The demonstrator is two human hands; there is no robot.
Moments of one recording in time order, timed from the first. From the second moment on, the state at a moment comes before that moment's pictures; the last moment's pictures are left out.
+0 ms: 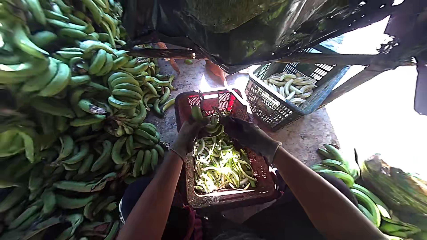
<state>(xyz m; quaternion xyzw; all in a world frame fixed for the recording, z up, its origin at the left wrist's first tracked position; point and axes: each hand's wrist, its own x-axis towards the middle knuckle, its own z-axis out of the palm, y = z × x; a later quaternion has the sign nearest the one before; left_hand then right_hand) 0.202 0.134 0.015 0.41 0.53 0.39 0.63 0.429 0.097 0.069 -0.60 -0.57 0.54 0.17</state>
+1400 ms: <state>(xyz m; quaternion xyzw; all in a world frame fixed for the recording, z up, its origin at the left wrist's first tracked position) 0.172 0.109 0.058 0.48 0.44 0.45 0.61 0.428 0.120 0.068 -0.45 -0.82 0.25 0.26</state>
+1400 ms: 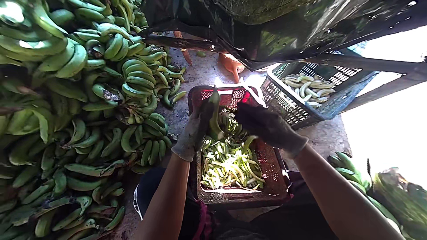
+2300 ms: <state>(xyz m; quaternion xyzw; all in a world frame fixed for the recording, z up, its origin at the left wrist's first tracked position) 0.188 0.091 0.059 0.46 0.44 0.46 0.62 0.437 0.150 0.078 -0.49 -0.82 0.14 0.28</state>
